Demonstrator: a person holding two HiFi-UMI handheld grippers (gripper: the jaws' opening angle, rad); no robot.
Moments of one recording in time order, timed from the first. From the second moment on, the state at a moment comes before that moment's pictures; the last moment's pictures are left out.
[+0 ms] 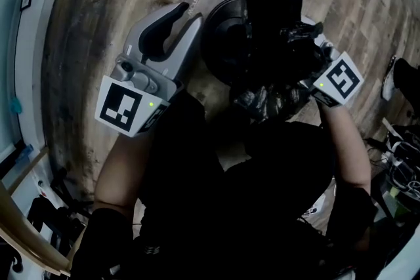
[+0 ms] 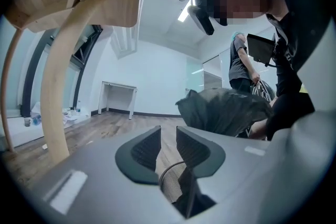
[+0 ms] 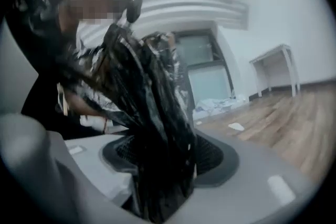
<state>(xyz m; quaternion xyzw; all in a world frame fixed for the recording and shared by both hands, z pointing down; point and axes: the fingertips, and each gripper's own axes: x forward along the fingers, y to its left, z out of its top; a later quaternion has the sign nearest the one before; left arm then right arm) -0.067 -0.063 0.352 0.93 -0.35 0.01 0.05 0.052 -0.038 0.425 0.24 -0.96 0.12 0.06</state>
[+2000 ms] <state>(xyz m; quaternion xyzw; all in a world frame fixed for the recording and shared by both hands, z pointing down) -0.007 -0.031 0.369 0.95 -0.25 0.12 0.14 0.147 -0.035 0.387 0.26 -0.95 0.18 0.06</state>
